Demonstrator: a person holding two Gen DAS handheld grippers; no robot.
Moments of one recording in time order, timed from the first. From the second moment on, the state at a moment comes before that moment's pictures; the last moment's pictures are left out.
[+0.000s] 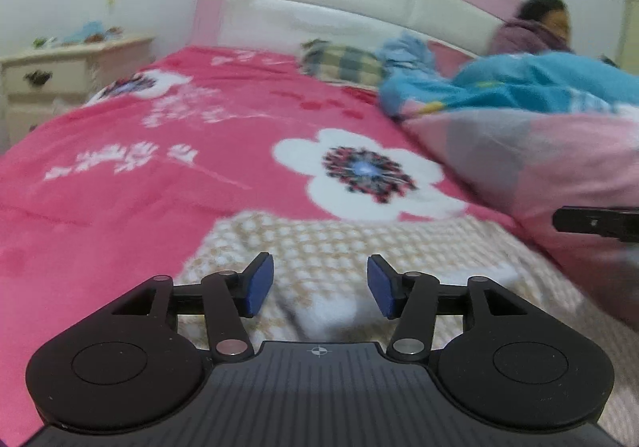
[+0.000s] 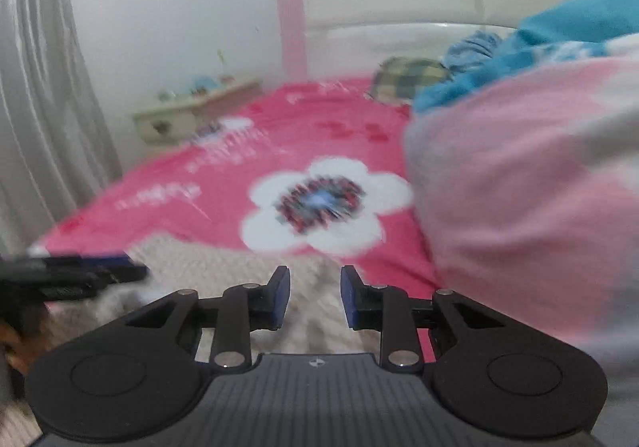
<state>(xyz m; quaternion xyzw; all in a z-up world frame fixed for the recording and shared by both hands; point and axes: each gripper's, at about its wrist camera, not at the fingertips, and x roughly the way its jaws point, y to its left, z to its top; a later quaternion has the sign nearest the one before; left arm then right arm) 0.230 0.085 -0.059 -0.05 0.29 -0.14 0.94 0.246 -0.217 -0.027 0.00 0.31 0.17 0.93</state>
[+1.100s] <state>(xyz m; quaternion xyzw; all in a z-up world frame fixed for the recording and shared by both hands) 0.010 -0.022 -0.029 0.03 0.45 -0.36 0.82 0.021 -0.264 -0.043 -0.09 0.53 0.19 0.82</state>
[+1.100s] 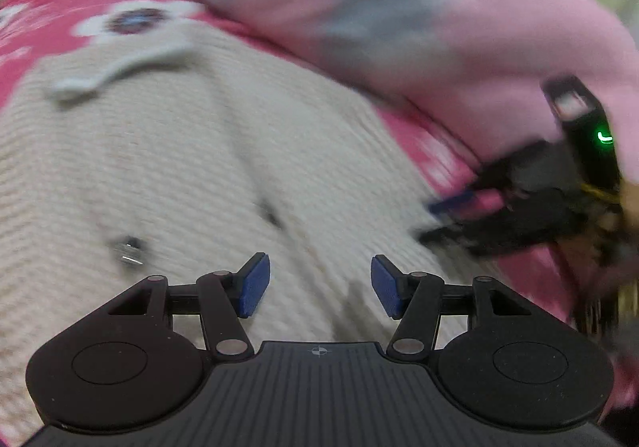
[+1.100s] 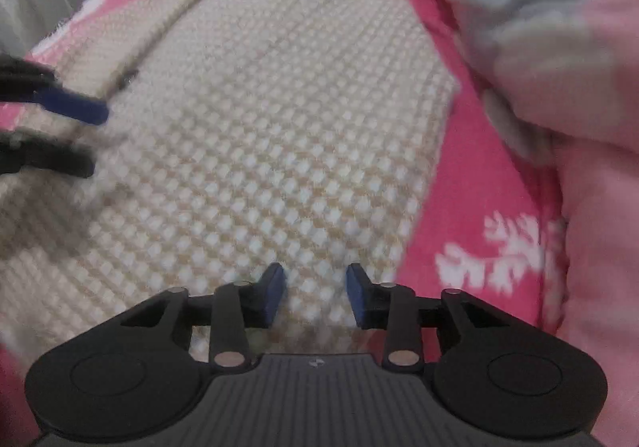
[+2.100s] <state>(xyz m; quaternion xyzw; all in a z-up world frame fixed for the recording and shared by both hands) -0.073 -0.058 -0.058 0.09 0.46 -0.40 0.79 -0.067 -0.325 -0.054 0.29 0.57 0.23 0.73</state>
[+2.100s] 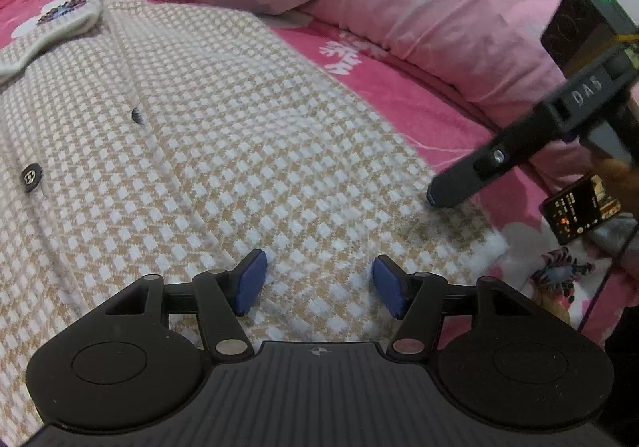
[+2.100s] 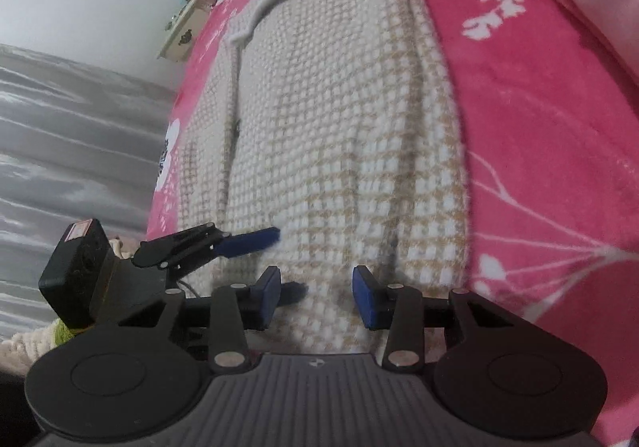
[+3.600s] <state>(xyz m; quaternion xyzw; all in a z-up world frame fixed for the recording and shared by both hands) -0.091 -0.062 -0.044 0.10 0.47 -0.44 0.75 -0.088 -0.345 -0.047 0.23 0.58 0.18 0.76</state>
